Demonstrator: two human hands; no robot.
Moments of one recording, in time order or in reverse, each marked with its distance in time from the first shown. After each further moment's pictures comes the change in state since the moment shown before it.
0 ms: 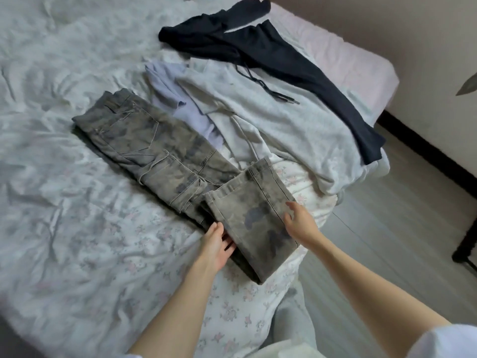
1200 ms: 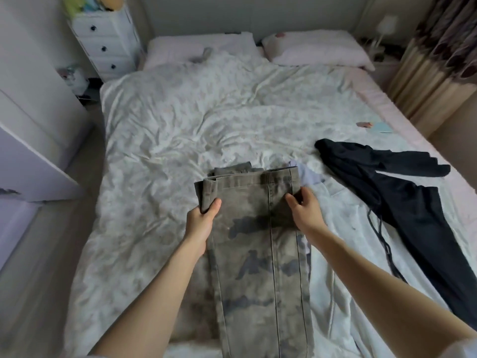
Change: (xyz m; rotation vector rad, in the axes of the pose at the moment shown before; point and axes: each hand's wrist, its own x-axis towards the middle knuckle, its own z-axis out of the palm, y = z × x) left_hand -0.061 0.261 -0.014 -0.121 0.535 0.781; right_hand 0.145 -0.354 -0.050 0.326 -0.297 -0.653
